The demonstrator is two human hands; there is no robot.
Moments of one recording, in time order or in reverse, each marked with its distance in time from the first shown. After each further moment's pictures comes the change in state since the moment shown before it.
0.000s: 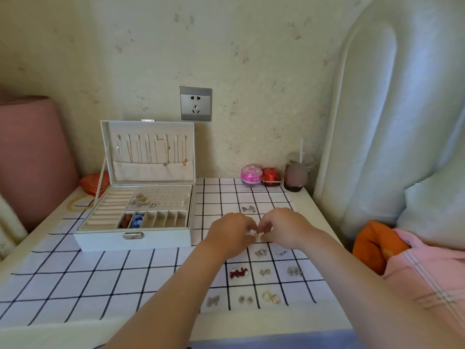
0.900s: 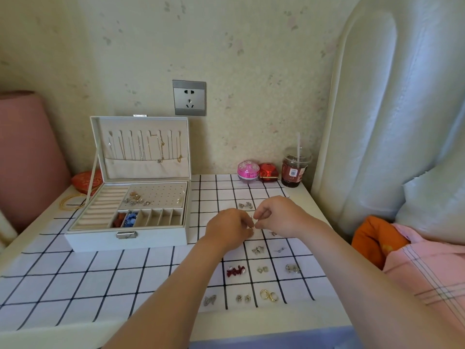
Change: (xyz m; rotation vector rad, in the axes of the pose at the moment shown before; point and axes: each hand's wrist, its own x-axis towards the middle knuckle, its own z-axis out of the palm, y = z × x) left_hand 0.018 -0.007 0.015 -0.222 0.000 -0.176; right_hand 0.013 0.006 -0.003 0.300 0.056 0.082
